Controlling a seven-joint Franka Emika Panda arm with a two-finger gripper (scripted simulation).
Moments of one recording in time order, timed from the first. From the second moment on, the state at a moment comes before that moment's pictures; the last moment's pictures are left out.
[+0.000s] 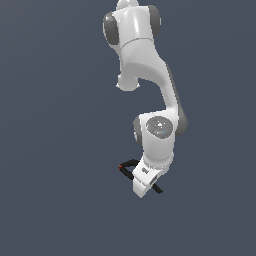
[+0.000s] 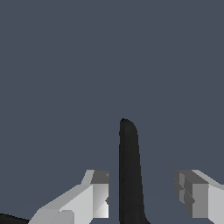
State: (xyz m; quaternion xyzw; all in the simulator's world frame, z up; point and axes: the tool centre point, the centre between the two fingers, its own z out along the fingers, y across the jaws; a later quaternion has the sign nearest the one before) arm 0.144 0.105 0.068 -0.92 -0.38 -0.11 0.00
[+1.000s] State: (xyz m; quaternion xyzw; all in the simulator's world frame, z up) arm 0.161 0.119 0.036 -0.90 -0.42 -0.12 0.00
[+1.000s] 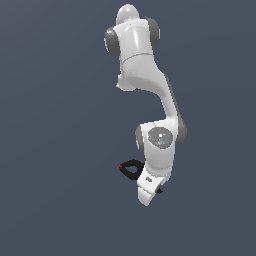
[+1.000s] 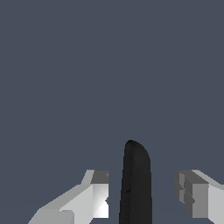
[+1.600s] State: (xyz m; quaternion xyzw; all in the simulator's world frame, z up) arm 0.164 0.121 0.020 -0.90 -0.42 -0.12 0.00
